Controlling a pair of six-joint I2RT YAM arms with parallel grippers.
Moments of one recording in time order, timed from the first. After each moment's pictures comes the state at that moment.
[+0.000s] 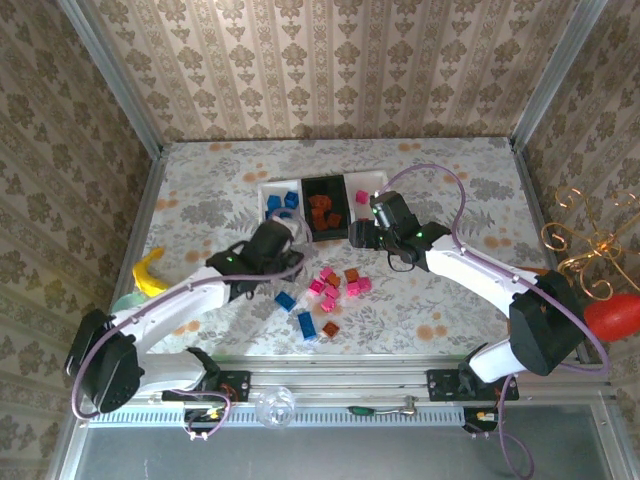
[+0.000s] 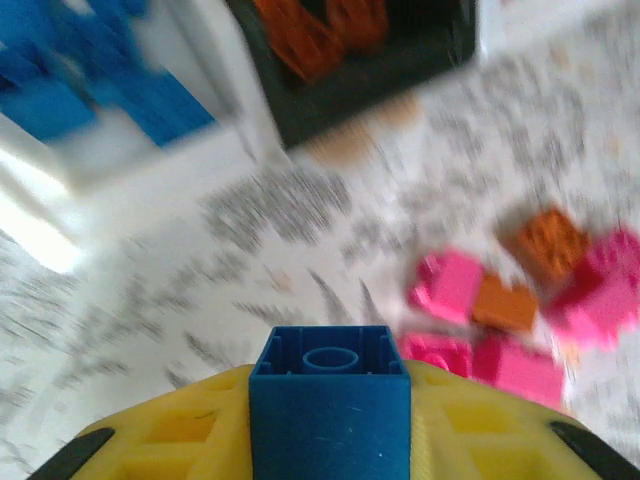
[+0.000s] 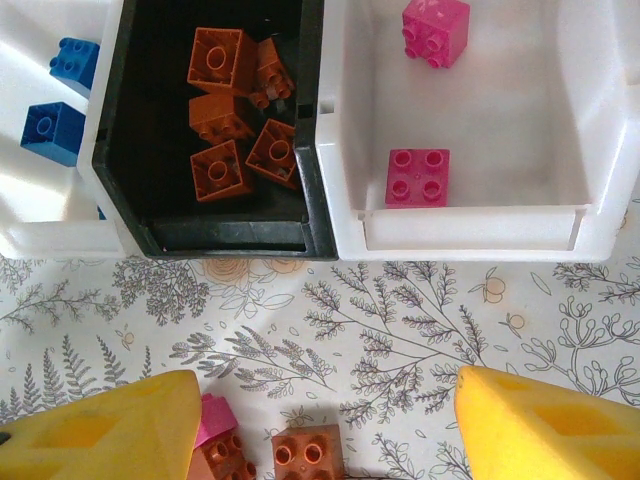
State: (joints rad) left arm -0.75 1.22 0.83 -0.42 -0.12 -0.30; right arm 0.57 1.46 1.01 -0.35 0.10 0.51
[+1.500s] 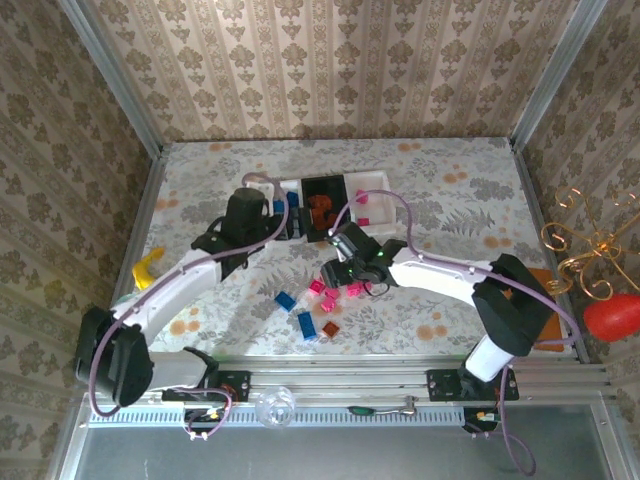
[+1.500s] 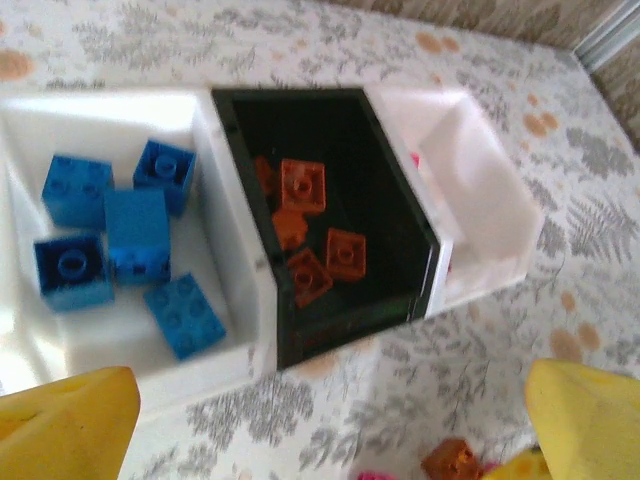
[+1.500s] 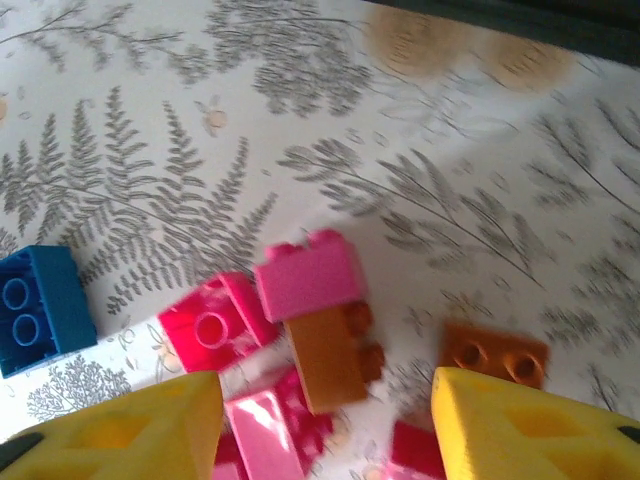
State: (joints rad) left arm -0.56 1.24 0.87 -0.19 0.06 -0.44; right arm 0.80 1.66 1.04 -0.38 0.02 0.39
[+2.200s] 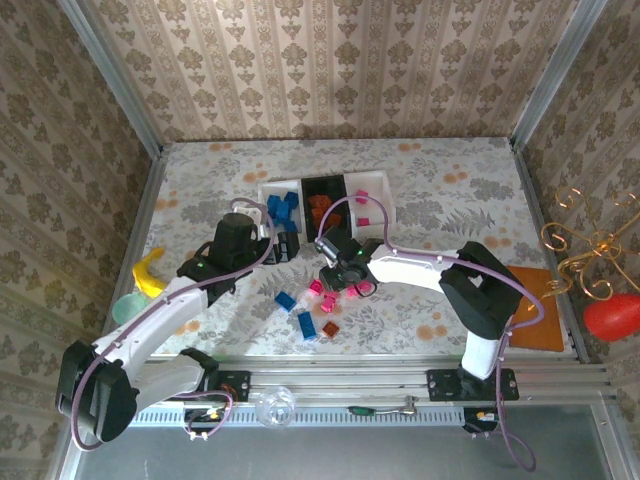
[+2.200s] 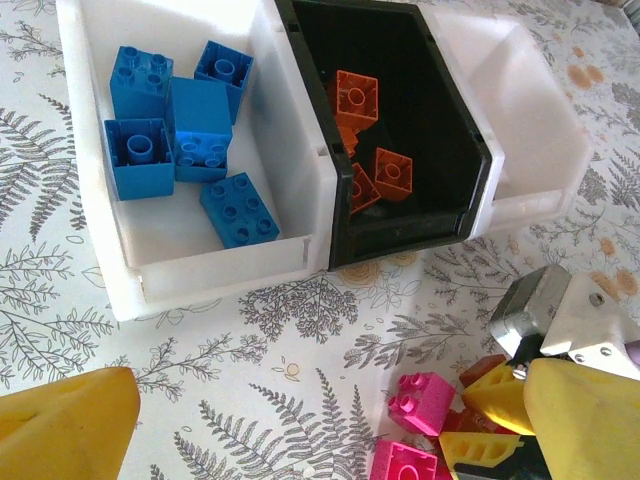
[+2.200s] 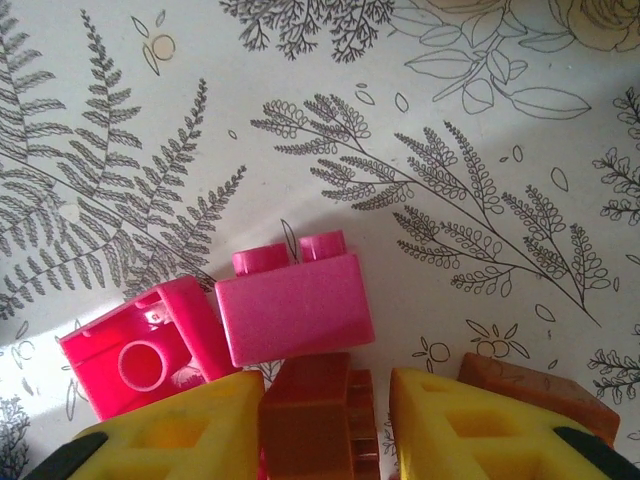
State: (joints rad) left arm -0.56 1.08 0.72 -0.26 0.03 -0.46; right arm 0.83 1.81 1.11 -0.43 0.06 0.32
